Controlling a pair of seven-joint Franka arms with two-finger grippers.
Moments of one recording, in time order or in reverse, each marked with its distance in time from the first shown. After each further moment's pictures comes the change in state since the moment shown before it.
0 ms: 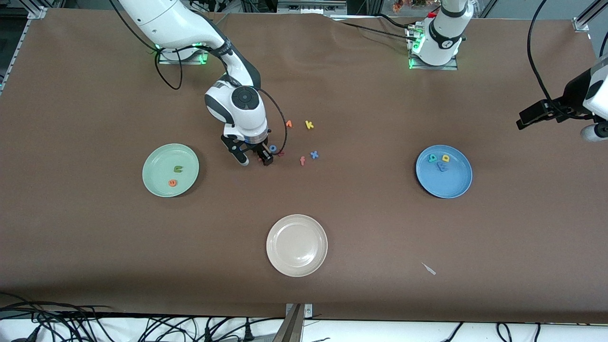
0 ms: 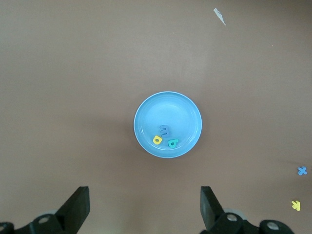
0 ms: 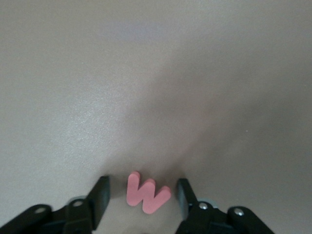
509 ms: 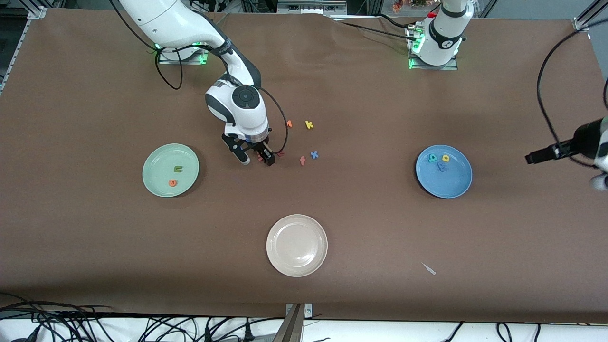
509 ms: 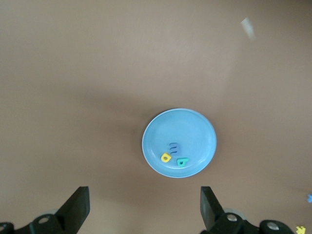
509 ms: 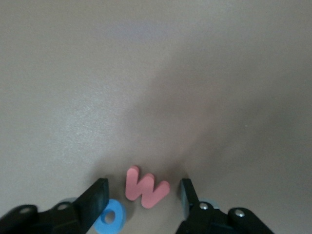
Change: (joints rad) left arm 0.064 0.190 -0.006 0.174 0.001 -0.006 0.000; right arm 0.000 -0.002 0.004 -0.001 0.000 -0.001 0.000
